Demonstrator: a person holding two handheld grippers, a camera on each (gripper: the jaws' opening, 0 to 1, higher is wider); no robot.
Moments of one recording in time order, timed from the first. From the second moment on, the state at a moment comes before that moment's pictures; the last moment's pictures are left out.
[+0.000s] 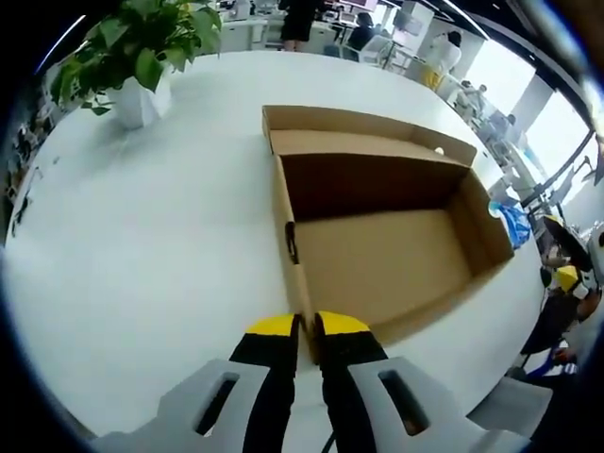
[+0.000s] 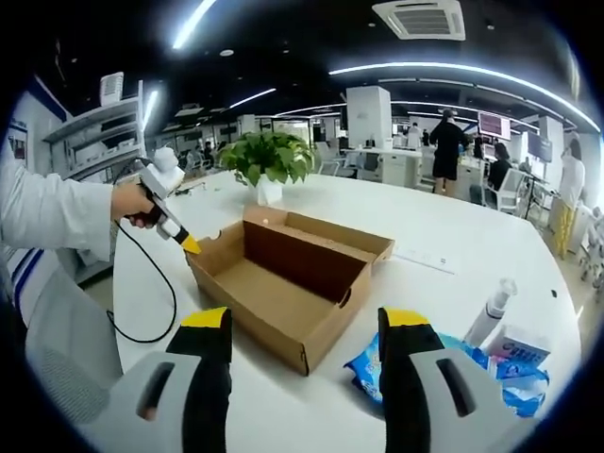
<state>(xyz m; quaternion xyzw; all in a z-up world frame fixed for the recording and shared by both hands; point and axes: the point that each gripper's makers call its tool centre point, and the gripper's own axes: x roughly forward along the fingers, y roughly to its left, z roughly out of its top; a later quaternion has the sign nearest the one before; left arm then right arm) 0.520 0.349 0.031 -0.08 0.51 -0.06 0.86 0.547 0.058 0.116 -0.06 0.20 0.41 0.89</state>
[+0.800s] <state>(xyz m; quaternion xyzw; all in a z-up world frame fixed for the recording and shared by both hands) 0.521 0.351 0.030 -0.05 0.52 -0.06 0.85 0.629 0.069 0.132 -0.06 0.22 0.40 0.89</state>
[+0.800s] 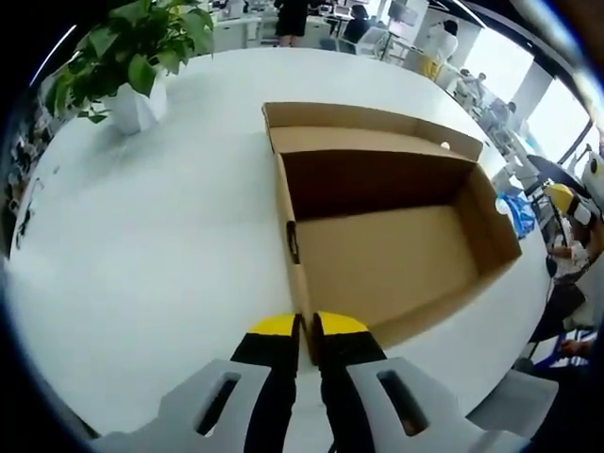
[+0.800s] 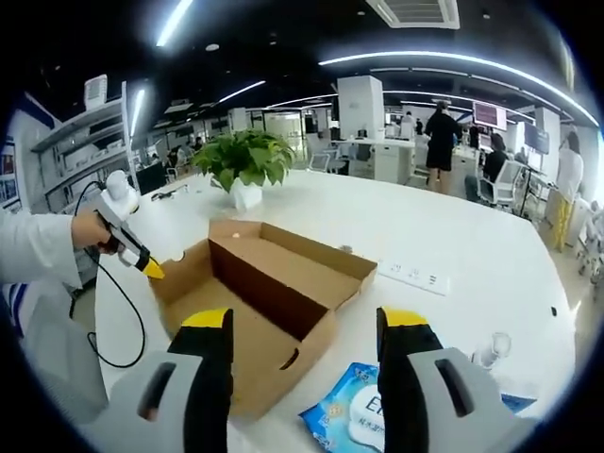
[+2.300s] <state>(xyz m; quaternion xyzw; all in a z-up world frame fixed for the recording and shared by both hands) 0.519 0.351 0.028 -0.05 0.52 -0.03 0.85 0.778 0.095 0.060 -0.11 0.35 0.36 0.86</state>
